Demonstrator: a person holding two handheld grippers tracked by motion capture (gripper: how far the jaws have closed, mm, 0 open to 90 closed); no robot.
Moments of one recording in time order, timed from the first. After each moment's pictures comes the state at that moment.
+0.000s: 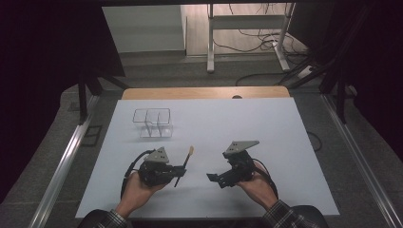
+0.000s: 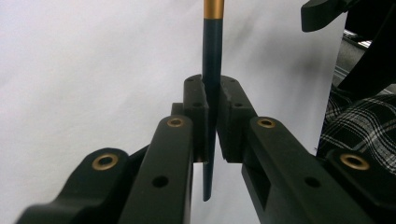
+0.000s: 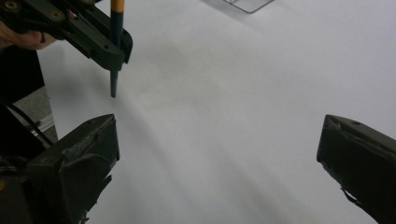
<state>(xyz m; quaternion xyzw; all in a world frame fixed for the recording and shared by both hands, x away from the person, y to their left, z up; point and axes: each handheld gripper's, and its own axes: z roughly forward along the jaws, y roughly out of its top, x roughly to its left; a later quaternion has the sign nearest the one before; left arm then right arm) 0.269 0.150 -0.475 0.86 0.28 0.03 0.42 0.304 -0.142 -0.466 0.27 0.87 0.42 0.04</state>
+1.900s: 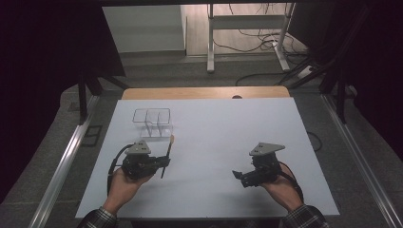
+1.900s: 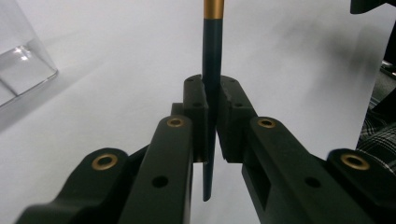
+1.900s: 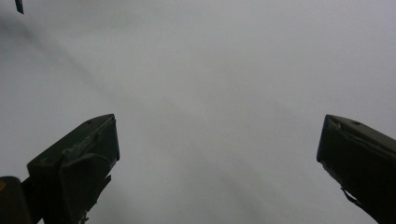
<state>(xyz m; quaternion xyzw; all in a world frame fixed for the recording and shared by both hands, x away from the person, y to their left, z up) 0.276 0.195 -0.468 0.83 0.35 0.07 0.43 0.298 -0.206 -0.460 0.32 0.86 0.37 0.14</state>
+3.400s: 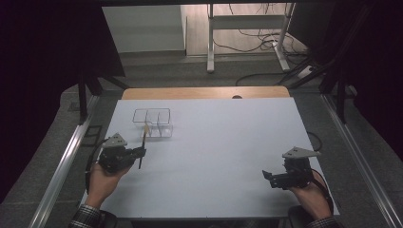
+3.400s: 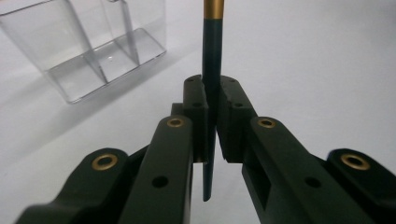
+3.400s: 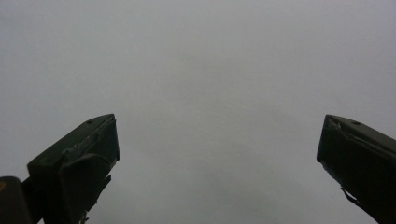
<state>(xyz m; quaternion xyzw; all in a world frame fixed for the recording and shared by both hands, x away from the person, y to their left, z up) 0.283 0.255 -0.466 0.80 0.42 0.13 0.40 0.287 -0.286 -0.463 0.42 0.82 0.33 0.18</state>
